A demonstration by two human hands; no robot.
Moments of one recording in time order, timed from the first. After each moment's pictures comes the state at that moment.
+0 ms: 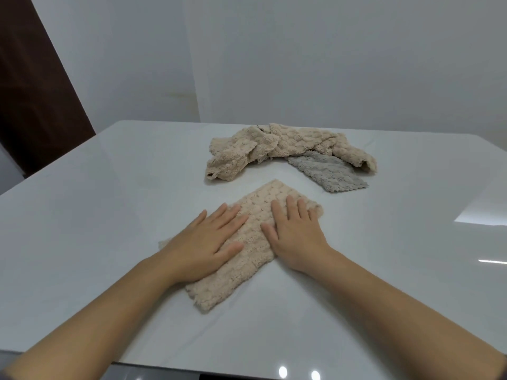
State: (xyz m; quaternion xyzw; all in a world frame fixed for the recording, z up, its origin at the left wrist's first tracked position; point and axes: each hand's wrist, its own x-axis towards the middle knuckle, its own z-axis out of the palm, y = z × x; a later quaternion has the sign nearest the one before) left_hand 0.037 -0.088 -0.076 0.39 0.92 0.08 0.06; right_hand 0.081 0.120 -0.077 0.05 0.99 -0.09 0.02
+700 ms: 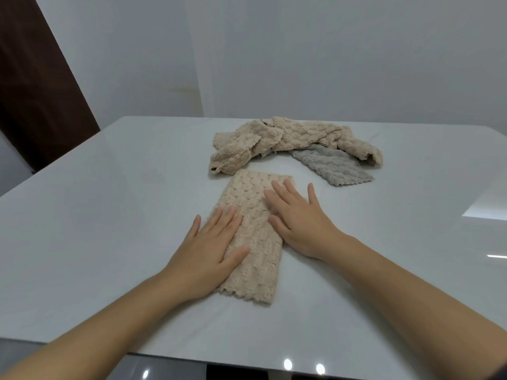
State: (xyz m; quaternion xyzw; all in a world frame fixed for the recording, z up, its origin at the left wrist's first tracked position) left_hand 0.068 -0.090 -0.084 0.34 0.93 0.13 0.04; right_hand 0.078 0.137 -0.066 -0.10 0.99 -0.08 -0.04
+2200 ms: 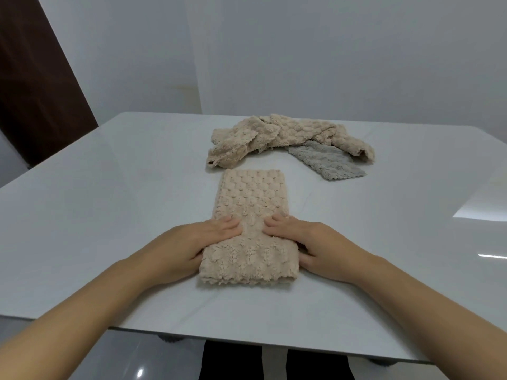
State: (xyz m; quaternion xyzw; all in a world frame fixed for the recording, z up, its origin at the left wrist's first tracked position) left_hand 0.060 -0.128 -0.080 0.49 0.85 0.19 0.02; right_hand 0.137 0.161 -0.079 -0.24 0.94 -0.24 -0.02
